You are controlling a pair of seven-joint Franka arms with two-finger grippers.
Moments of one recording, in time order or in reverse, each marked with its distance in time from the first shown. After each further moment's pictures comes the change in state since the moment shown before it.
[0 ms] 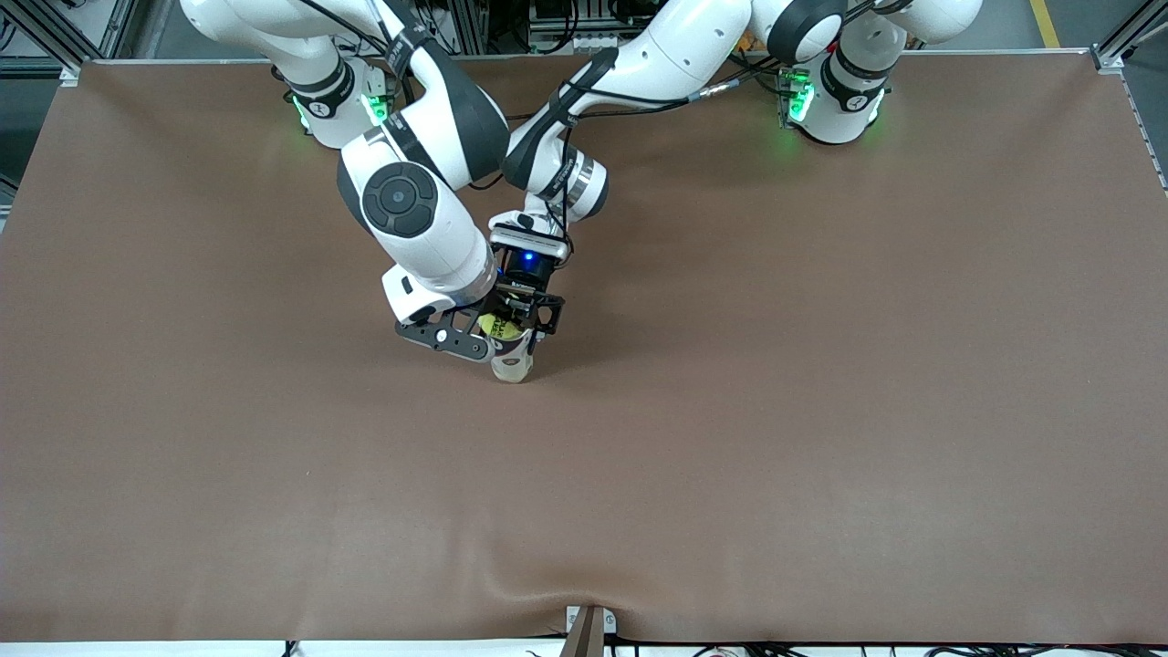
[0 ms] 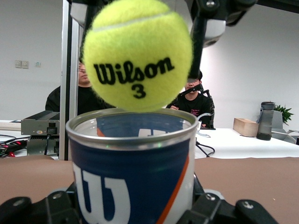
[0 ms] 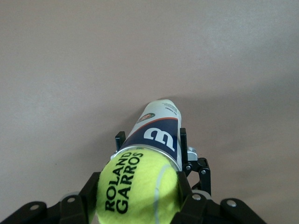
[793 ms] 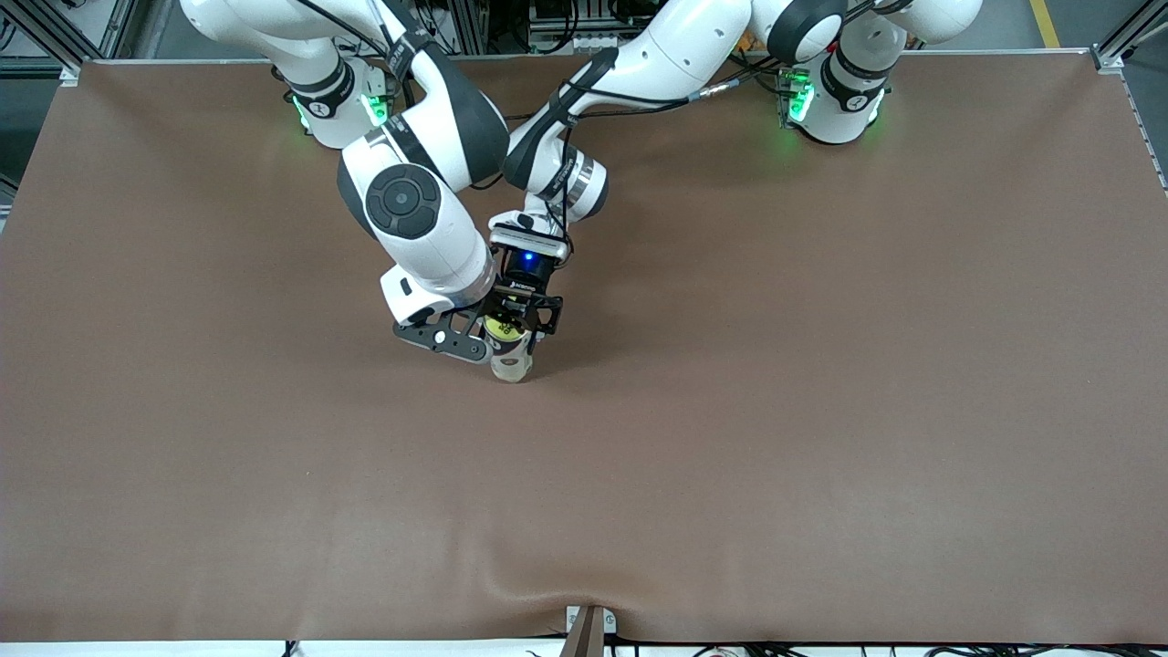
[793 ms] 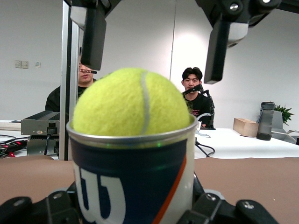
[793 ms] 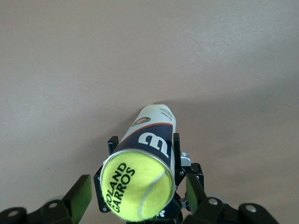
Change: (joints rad) left arm 0.000 0.000 0.000 0.000 0.000 0.000 0.000; right arm 0.000 0.001 -0.002 -0.006 -0.028 0.000 0.000
